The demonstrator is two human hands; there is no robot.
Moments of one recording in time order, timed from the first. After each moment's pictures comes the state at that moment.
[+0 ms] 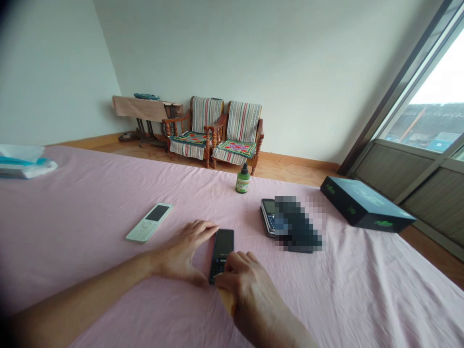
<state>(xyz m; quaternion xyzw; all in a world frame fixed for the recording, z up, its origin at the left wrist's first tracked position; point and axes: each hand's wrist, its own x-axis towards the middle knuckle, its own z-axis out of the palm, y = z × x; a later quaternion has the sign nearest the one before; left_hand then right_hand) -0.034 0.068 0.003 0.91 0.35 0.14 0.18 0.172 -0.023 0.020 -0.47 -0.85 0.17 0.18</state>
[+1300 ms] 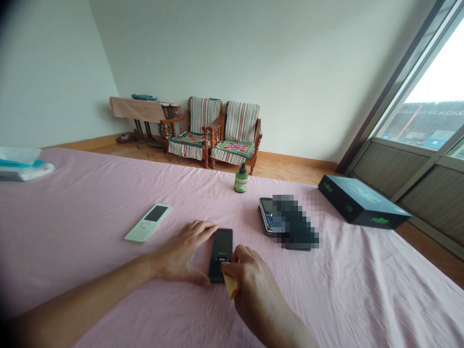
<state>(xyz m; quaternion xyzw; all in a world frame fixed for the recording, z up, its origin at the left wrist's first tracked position) -0.033 0.064 0.002 0.91 0.35 0.14 0.16 0.175 -0.020 0.019 -0.52 -0.81 0.16 0.20</state>
